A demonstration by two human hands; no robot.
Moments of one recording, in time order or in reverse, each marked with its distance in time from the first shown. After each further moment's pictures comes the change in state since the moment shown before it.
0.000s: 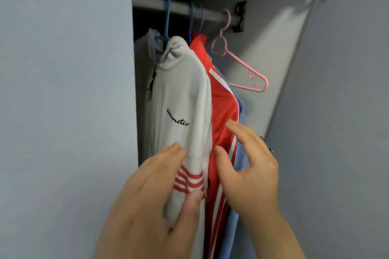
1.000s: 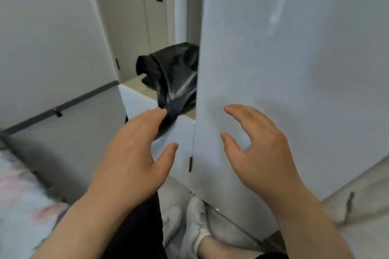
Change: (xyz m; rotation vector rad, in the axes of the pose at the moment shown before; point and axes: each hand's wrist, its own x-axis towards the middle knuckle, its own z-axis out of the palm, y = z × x) left_hand -0.327 0.043 -0.195 0.712 0.210 -1.041; right_hand -0.200 -0.186 0.071 0.618 -0.957 -0.368
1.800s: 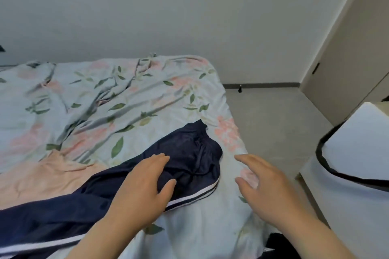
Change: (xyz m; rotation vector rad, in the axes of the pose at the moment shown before) left_hand -0.318 -0.263 -0.176 0.314 0.168 -0.897; right_hand -0.077 -0.271 0.311 0.387 -0.933 -0.402
